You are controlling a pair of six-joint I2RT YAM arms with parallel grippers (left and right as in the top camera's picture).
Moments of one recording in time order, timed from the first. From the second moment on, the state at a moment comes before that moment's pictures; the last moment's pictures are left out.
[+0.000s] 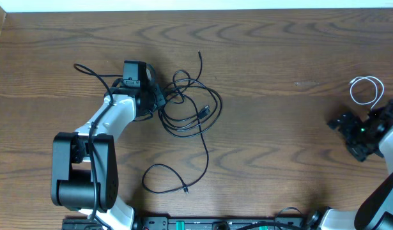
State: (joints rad) left arm -0.09 1.78 1.03 -0.39 0.20 -0.49; right arm -0.54 1.55 0.82 -0.58 -0.31 0.36
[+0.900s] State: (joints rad) left arm -0.09 1.78 1.03 -0.36 0.21 -0.49; right arm 0.15 1.43 0.83 -0.39 -0.35 0.37
